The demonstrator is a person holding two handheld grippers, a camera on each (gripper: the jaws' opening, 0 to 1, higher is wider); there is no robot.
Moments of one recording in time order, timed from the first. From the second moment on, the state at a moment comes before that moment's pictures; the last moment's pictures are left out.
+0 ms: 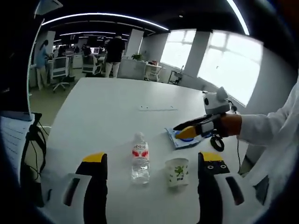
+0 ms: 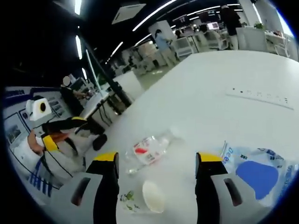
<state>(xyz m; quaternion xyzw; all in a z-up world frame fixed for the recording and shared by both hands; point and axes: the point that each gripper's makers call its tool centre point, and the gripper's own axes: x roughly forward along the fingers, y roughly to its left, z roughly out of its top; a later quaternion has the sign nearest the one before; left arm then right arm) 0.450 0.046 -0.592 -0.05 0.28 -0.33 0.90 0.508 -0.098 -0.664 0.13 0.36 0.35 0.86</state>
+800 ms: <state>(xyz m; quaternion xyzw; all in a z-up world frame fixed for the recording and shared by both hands) 0.456 0.058 -0.615 -0.07 0.29 -0.33 0.90 0.561 -0.058 -0.708 0.29 0.38 0.31 0.82</state>
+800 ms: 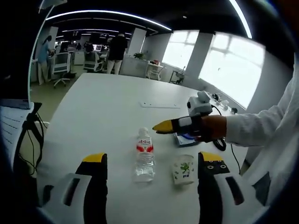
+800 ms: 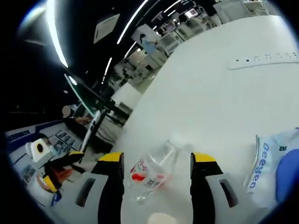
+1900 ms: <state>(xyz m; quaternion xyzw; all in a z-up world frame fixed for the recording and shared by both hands) 0.467 0.065 -0.636 -0.09 0.28 -0.32 0.90 0.597 -0.043 -0.749 0.39 0.41 0.23 0.79</state>
